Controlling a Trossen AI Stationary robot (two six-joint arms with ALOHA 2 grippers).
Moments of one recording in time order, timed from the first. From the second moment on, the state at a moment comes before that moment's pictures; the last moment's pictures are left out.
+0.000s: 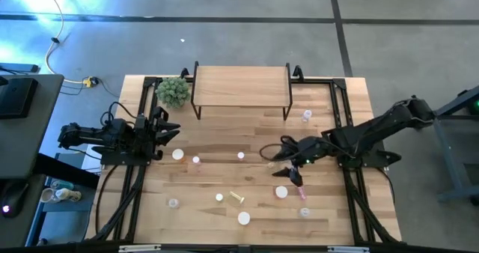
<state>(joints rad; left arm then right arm) 0.00 0.00 0.03 0.31 -0.19 -0.08 0.33 1.17 0.77 -0.16 0.02 0.41</state>
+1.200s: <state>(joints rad) 0.00 0.00 0.03 0.26 -0.19 -0.08 0.62 1.34 0.75 -0.29 0.28 0.45</state>
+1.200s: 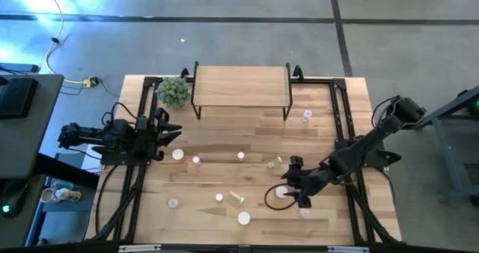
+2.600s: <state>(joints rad) 0.00 0.00 0.03 0.24 -0.19 -0.09 0.62 1.50 0.75 -0.19 0.22 0.43</state>
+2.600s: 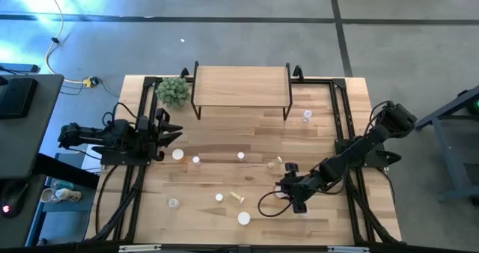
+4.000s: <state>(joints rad) 0.00 0.00 0.03 0.23 -0.19 -0.13 -0.15 1.50 1.69 -0.54 0.70 -0.14</state>
